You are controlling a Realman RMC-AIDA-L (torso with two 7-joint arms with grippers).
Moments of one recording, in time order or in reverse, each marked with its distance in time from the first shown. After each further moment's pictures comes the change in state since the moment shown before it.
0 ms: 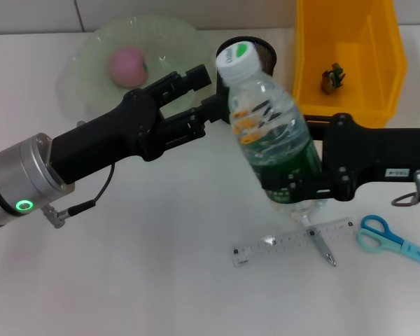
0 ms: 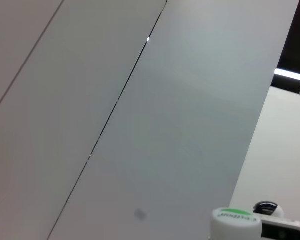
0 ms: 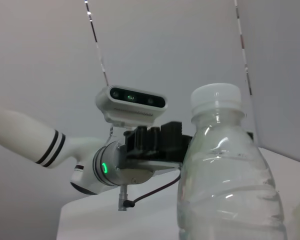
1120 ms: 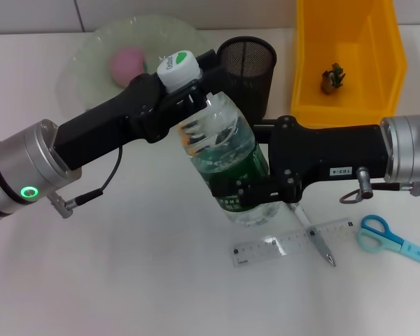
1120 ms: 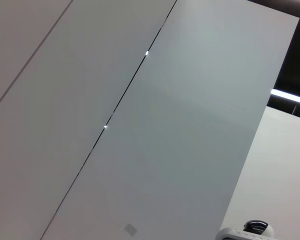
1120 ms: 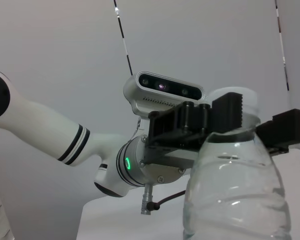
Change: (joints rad) left arm -0.046 0.003 -0.004 -0.050 -0.040 0.017 -0.038; right arm 0.098 0.001 -0.162 0.106 0.080 0.098 -0.035
